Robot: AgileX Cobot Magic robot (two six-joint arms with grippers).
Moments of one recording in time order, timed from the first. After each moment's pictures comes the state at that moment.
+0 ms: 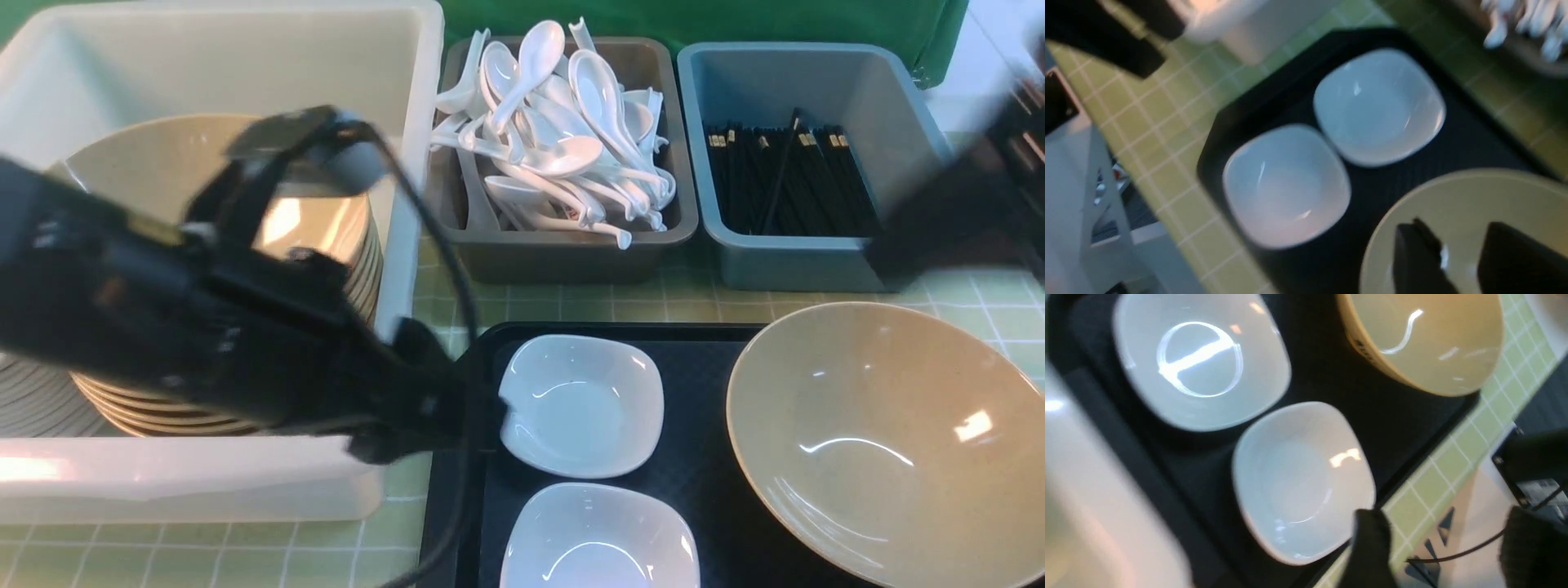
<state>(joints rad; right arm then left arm) 0.28 1.10 -1.25 0.42 1.14 -0.47 -0.50 1.20 -1.00 -0.68 1.01 0.43</state>
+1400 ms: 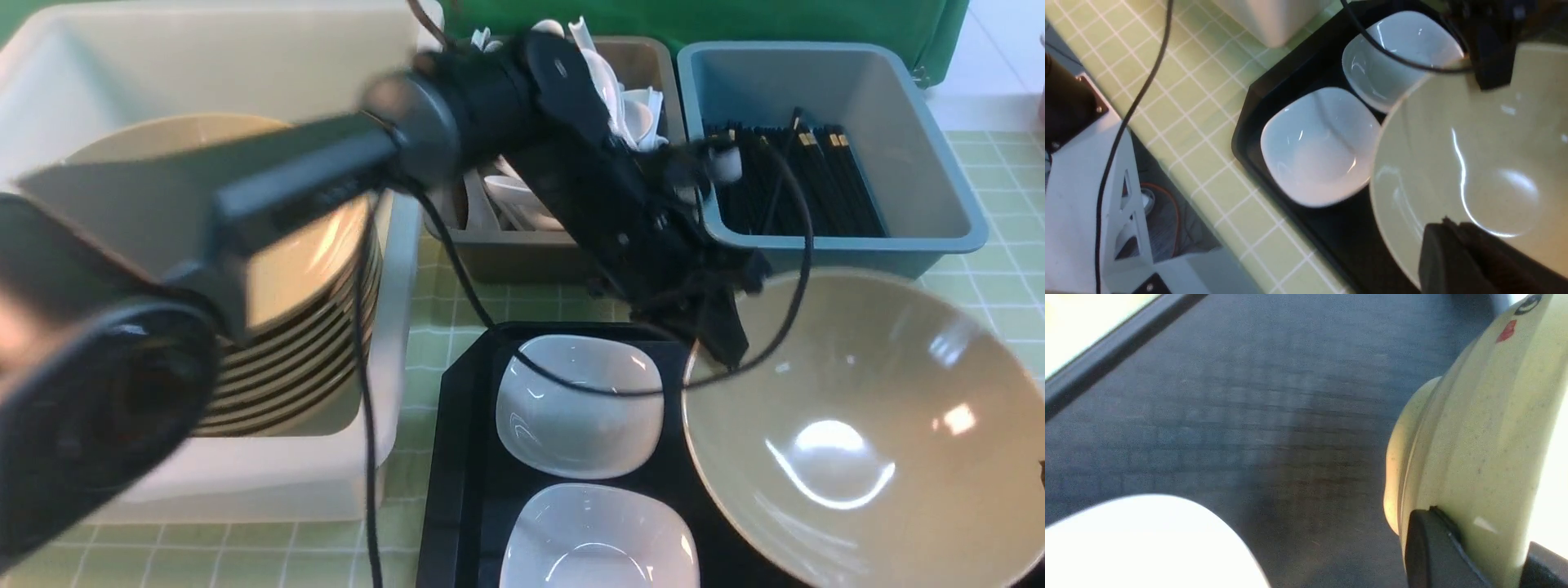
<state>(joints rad) 0.28 0.69 -0.97 0.42 1.07 -0.38 -0.60 2.09 -1.84 -0.73 1.20 0.35</state>
